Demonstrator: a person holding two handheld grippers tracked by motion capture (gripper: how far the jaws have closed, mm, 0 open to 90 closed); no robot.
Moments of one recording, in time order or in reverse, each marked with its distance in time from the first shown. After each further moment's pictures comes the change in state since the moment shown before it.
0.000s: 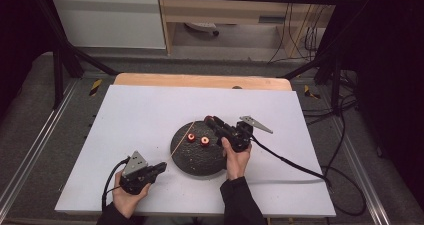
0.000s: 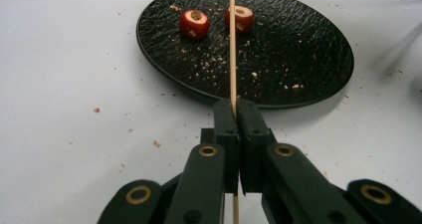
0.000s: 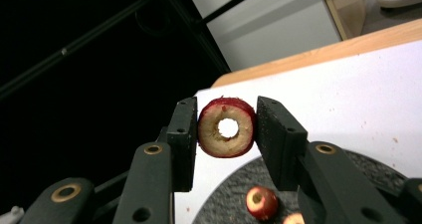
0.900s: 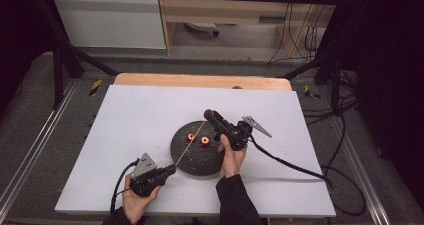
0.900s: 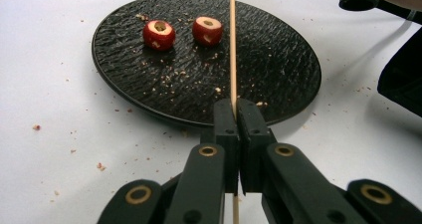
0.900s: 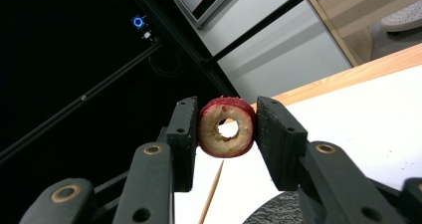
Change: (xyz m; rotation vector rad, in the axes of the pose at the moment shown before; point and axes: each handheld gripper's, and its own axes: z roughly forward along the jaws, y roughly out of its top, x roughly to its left) left arm -0.020 0.003 0.013 -0.034 -0.050 -0.027; right arm -0.002 -0.006 0.008 -0.149 0.045 0.078
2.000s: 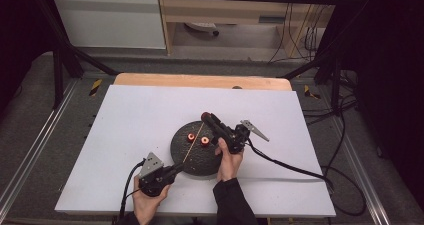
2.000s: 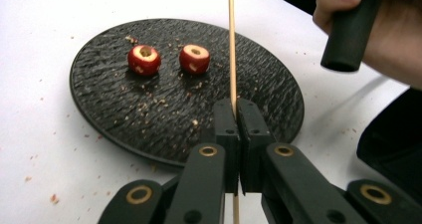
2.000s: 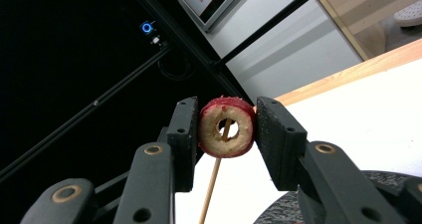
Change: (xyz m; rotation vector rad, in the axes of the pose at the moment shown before) left arm -0.021 0.012 0.014 -0.075 0.025 -0.087; right arm 0.001 -0.013 -0.001 -0.011 0.032 0.037
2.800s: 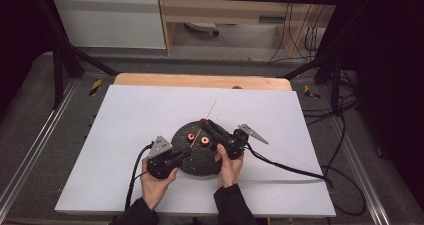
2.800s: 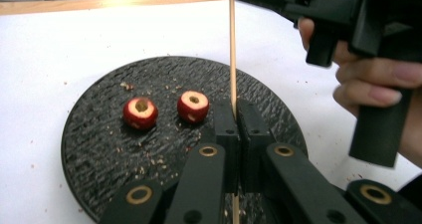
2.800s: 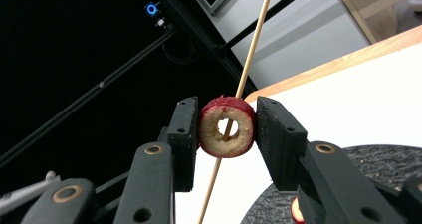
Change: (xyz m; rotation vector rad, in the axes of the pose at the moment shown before) left arm 0.002 0.043 0.023 0.004 -0.007 0.025; right arm 0.006 -0.008 -0.009 0.067 0.021 -0.013
